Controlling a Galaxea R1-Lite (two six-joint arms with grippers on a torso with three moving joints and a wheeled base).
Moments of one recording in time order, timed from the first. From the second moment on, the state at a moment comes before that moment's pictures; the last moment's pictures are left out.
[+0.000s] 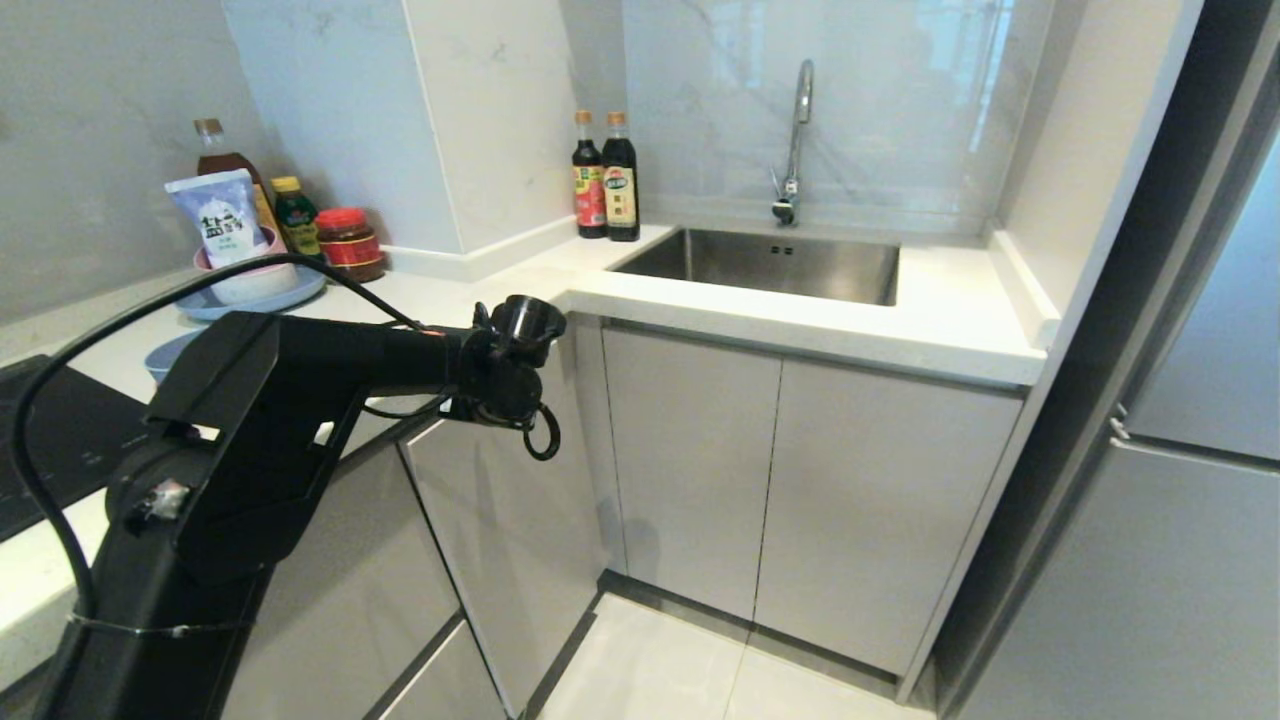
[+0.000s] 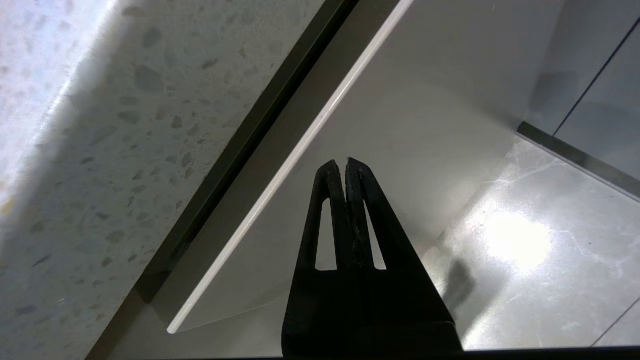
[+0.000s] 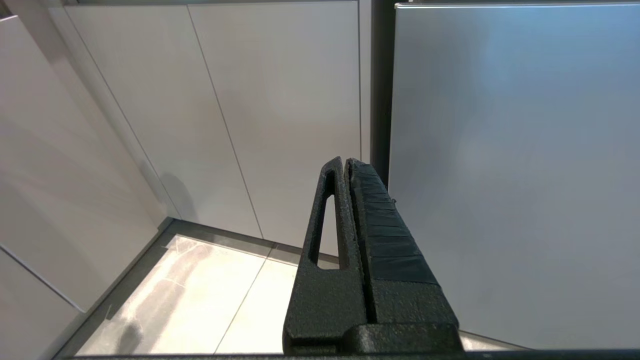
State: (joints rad) left arm -0.30 2.41 -1.94 0.36 0.76 -0.08; right arm 0.00 0.00 0.00 -0.01 -0.04 0.08
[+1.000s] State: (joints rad) left arm -0.33 2.39 -1.92 0.37 0.75 -0.09; right arm 0.00 0.00 0.00 -0.01 -0.04 0.08
